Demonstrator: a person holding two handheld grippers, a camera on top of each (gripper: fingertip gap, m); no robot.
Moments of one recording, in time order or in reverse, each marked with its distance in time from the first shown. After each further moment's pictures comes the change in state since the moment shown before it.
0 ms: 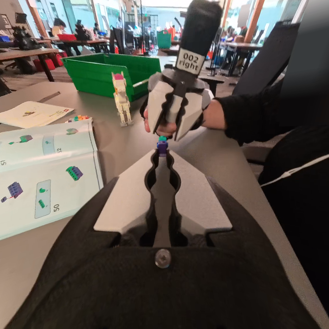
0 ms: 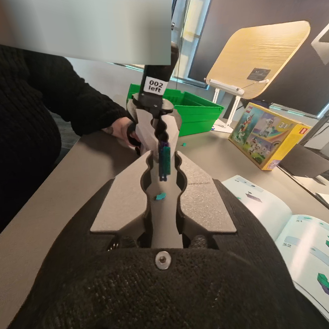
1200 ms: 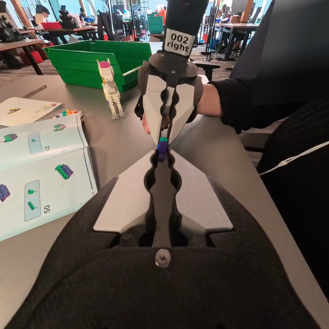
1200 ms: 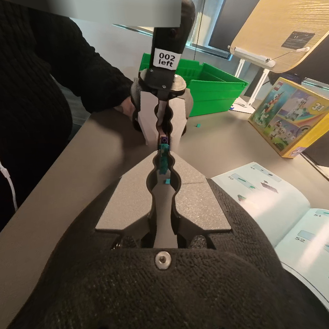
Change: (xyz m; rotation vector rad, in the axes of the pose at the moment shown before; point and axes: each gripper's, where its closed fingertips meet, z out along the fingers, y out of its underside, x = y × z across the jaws) left arm 0.010 0.013 0.006 -0.058 0.034 0.040; right arm -0.012 0.020 0.002 -0.132 -0.091 0.005
